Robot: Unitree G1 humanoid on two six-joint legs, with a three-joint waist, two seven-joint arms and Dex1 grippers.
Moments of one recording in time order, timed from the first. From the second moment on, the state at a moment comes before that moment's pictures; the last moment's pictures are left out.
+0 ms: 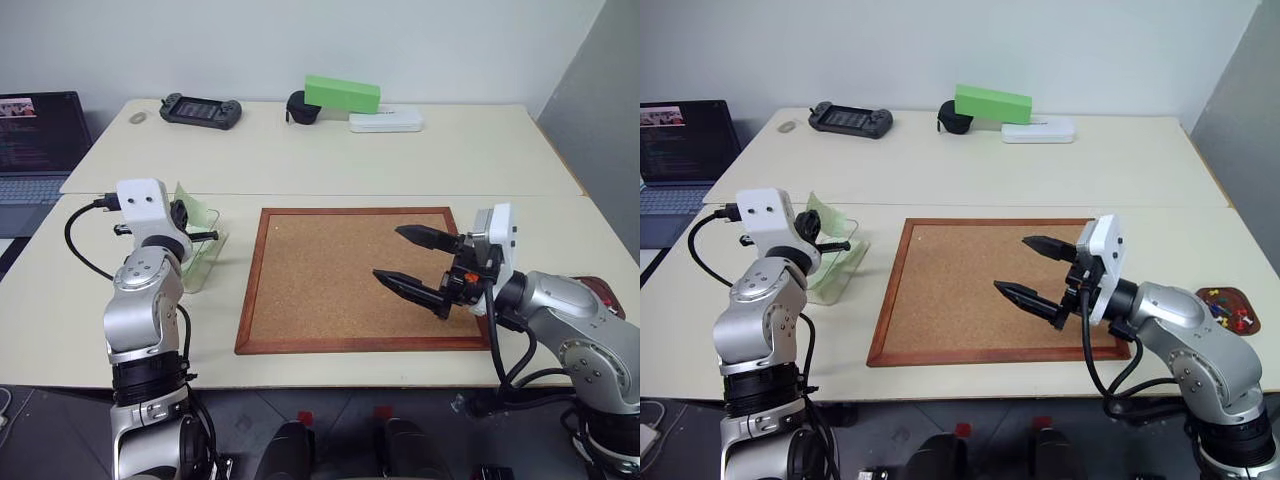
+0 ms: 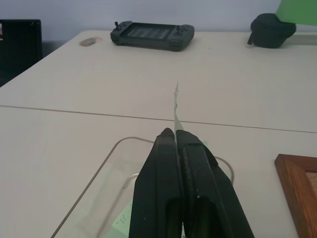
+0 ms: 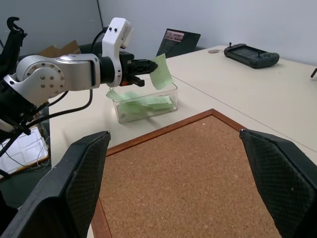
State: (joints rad) left arm -0.45 0.33 0.39 -0.08 -0.15 0.62 -0.04; right arm -0.26 -0.60 -0.04 -0.60 0.75 0.64 0.66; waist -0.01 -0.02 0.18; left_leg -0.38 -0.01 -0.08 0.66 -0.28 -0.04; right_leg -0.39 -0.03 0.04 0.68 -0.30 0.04
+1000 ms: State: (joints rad) left arm -0.23 0.34 0.08 -0.31 -0.18 0.52 -0.29; right arm -0.09 -0.49 -0.06 -0.64 0.48 0.63 0.28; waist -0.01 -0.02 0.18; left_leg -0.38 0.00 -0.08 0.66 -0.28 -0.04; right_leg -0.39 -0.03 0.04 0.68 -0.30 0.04
